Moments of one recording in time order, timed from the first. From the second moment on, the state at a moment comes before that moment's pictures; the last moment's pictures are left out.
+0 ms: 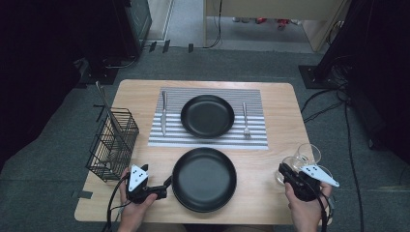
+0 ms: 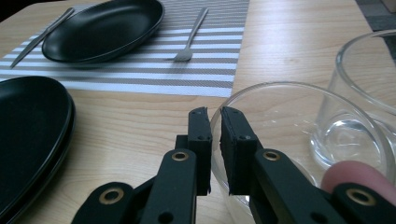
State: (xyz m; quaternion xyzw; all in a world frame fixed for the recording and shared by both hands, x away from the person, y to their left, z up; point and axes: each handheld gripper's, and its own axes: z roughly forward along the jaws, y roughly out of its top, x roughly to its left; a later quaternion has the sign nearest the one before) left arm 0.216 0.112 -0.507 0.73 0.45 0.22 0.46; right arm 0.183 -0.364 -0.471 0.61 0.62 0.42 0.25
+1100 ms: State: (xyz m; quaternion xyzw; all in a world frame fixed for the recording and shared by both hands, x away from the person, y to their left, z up) left arm 0.216 0.112 -0.507 0.73 0.45 0.22 0.46; right arm 0.188 -0.324 -0.470 0.55 0.66 0.46 0.22
